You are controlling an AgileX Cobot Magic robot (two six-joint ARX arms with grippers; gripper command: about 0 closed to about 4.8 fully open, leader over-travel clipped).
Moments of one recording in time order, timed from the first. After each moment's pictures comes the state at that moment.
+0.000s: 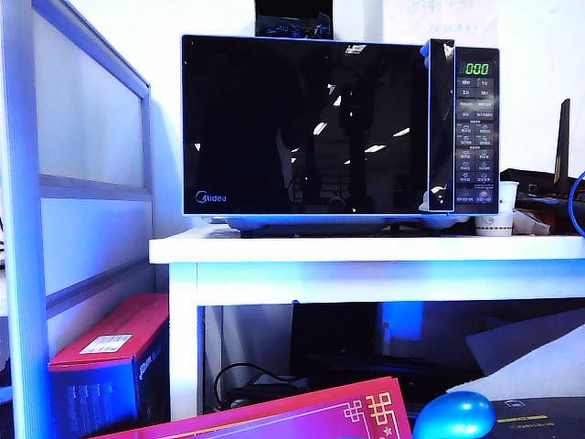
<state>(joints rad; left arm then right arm) -0.40 1.96 2.18 -0.12 0.69 -0.10 0.07 1.39 1.44 0.00 -0.42 0.05</state>
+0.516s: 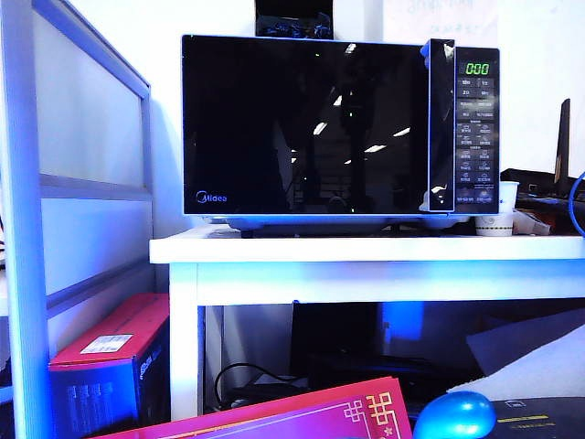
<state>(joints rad) -0.40 1.89 2.18 -0.13 1.05 -0.58 0.16 1.39 1.44 0.10 -0.58 -0.79</state>
